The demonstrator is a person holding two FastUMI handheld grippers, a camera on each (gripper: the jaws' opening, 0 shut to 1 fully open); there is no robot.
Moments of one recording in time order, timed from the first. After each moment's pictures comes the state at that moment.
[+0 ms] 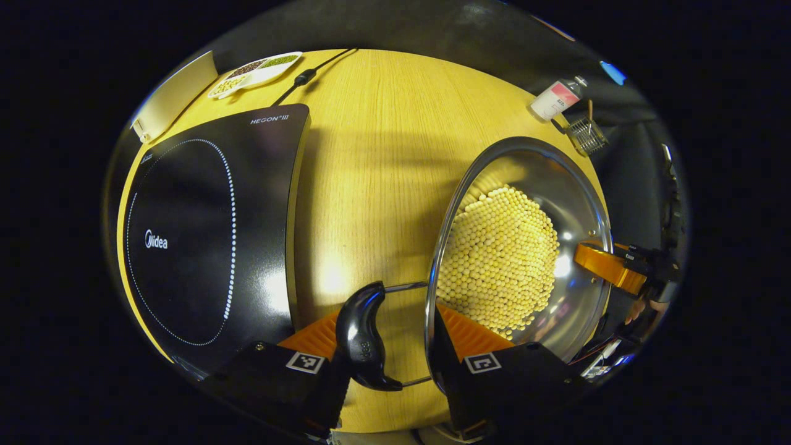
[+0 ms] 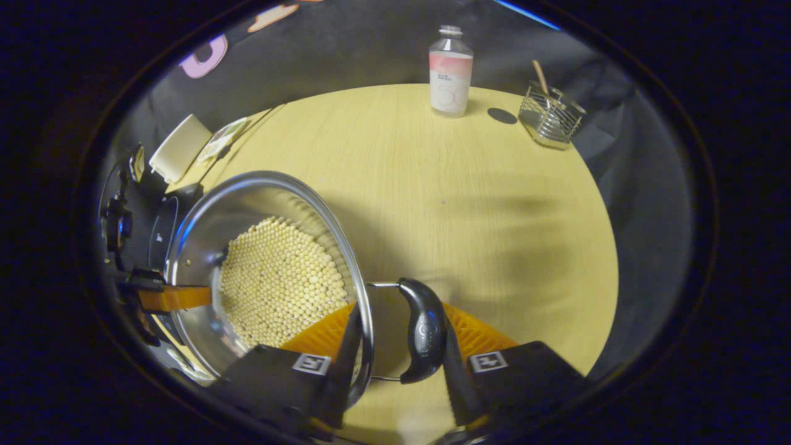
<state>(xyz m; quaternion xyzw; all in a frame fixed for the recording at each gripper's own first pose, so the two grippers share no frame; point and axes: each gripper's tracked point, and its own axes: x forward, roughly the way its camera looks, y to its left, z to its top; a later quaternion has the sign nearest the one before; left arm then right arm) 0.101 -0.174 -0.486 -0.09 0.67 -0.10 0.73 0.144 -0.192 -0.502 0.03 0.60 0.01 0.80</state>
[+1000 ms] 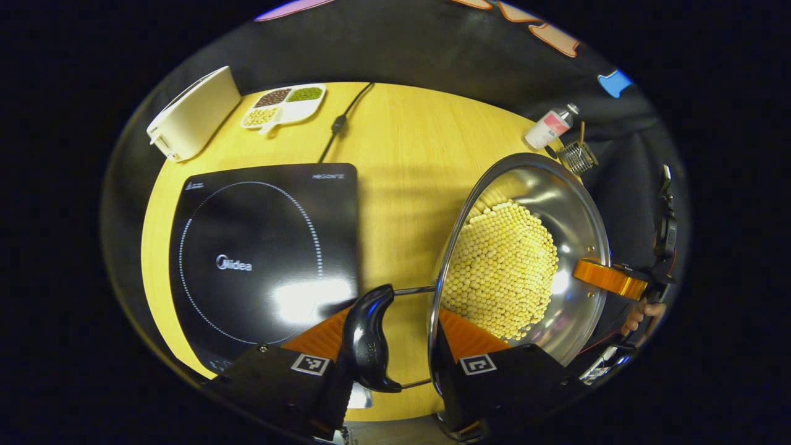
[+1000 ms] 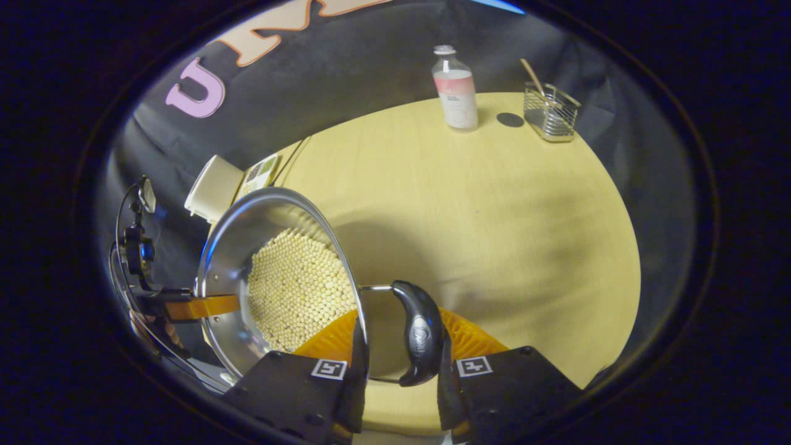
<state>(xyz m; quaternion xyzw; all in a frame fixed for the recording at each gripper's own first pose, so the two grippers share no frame) 0.126 -0.113 -0.403 -0.07 0.63 -0.08 0.77 0.149 -0.135 -0.437 0.12 0.58 0.03 0.80</state>
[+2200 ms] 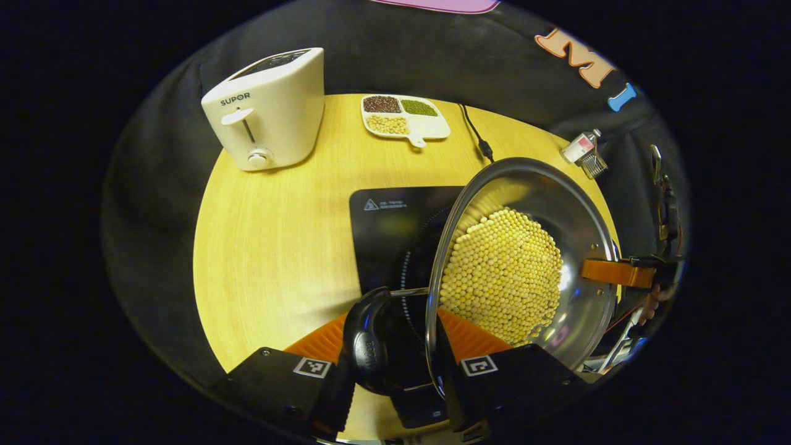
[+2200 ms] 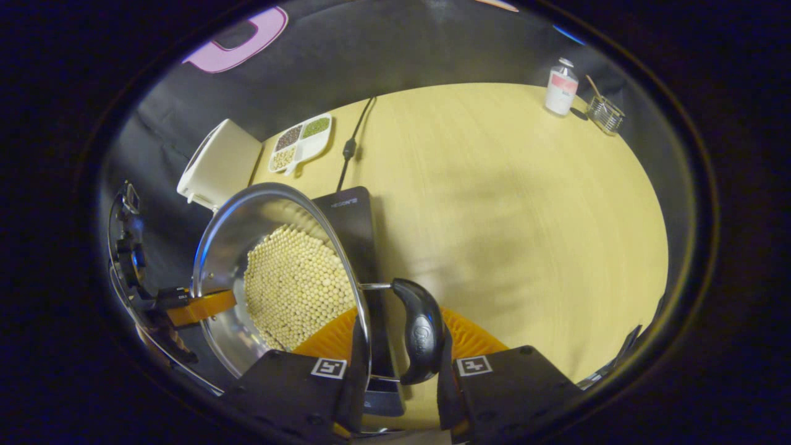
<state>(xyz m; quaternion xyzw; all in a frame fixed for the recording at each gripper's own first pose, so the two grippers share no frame) 0.167 0.162 -0.428 -0.03 0.59 -0.14 0.79 0.152 0.140 -0.462 0.11 0.61 -0.03 0.79</state>
